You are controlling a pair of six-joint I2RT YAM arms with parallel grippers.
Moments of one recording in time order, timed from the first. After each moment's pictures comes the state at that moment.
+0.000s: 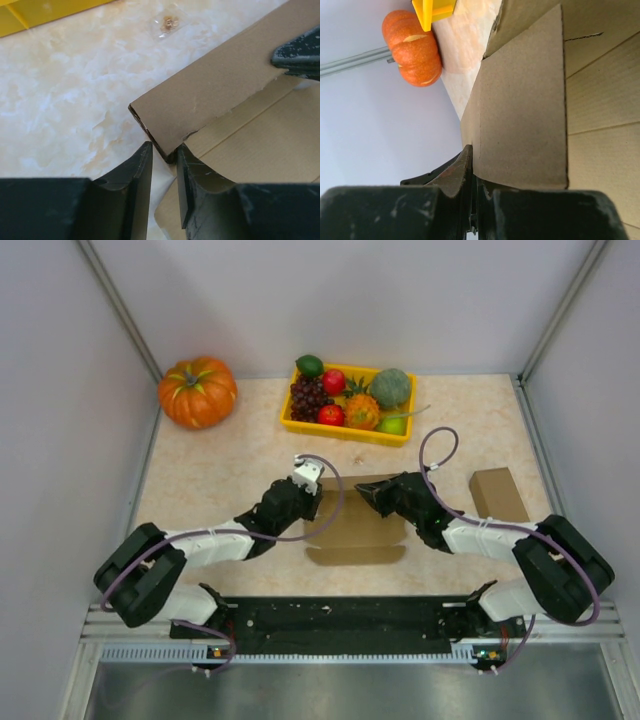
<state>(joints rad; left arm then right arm) -0.73 1.36 0.51 0.46 -0.09 -0.08 0.66 1.37 0.49 0.46 0.07 1.64</state>
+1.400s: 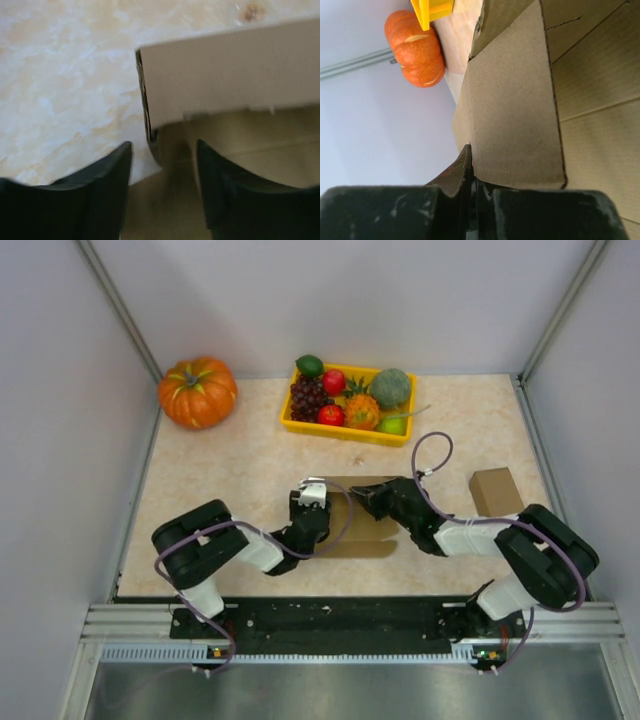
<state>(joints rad) -0.96 1.76 0.53 0.84 -0.83 -0.25 0.71 1.47 0.46 0.59 0.12 1.70</state>
